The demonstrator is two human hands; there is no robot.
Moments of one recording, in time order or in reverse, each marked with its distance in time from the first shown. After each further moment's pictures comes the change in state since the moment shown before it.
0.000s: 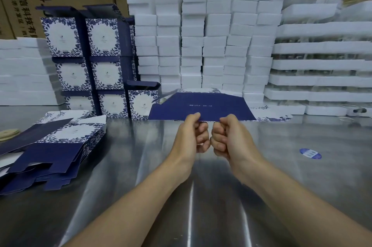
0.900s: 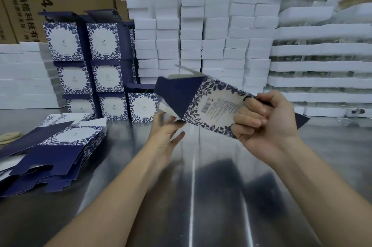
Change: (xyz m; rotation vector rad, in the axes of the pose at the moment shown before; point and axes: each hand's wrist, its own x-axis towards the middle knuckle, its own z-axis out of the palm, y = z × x) left_hand 0.042 -0.016 -0.059 -0.259 0.112 0.063; right_hand -0.011 -0.058 -0.042 0.664 -0.137 0.011
